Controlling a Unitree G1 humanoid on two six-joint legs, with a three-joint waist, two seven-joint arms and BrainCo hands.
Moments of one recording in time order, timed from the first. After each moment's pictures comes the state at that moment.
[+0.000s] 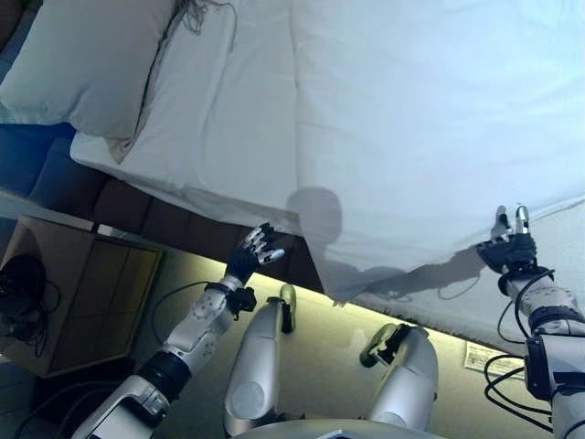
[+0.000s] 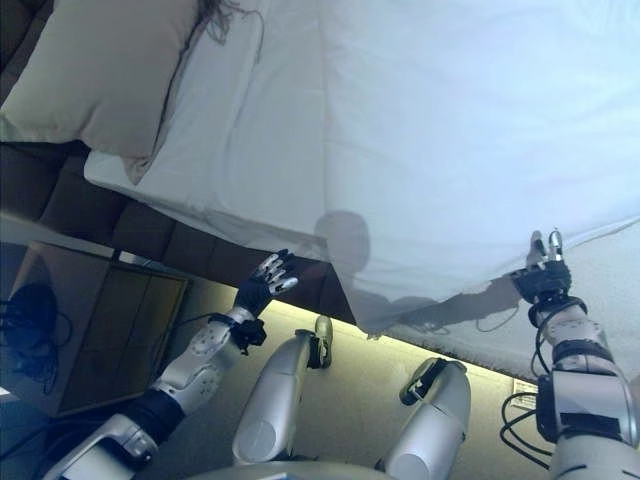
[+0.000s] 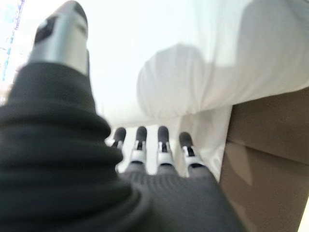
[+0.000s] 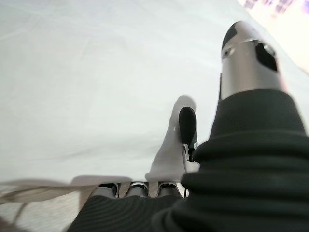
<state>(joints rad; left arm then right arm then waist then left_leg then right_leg) -0.25 0.45 -0.60 0.31 -0.78 -0.19 0.06 -0.60 -0.70 -0.11 1.28 1.41 0.22 0.34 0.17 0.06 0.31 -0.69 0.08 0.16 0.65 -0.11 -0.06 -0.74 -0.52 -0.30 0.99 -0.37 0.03</state>
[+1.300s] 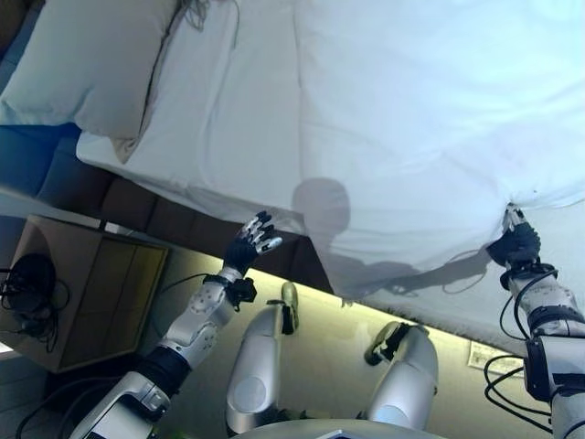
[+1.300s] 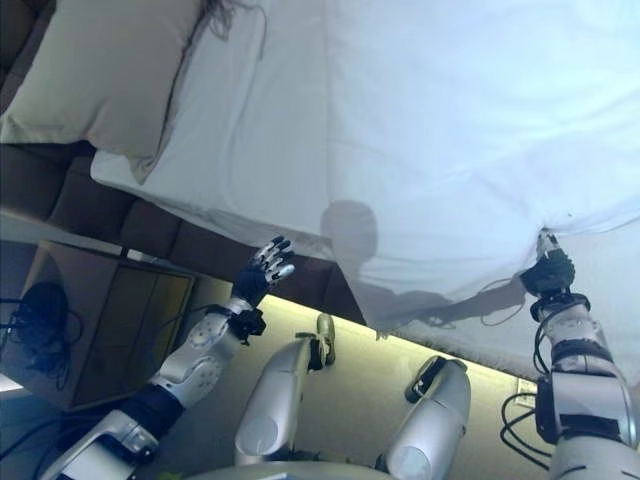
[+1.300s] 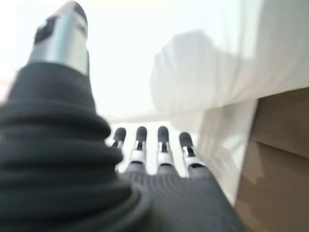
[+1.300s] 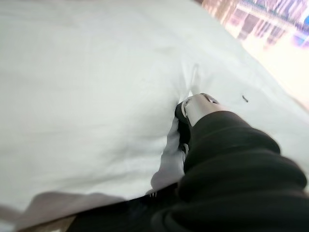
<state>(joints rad) -0.23 0.46 -0.54 0.26 -0.80 -0.18 0.07 -0.56 -0.68 -0.11 1.20 1.39 0.13 0.48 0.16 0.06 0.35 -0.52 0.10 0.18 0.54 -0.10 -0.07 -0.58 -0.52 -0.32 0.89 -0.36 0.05</state>
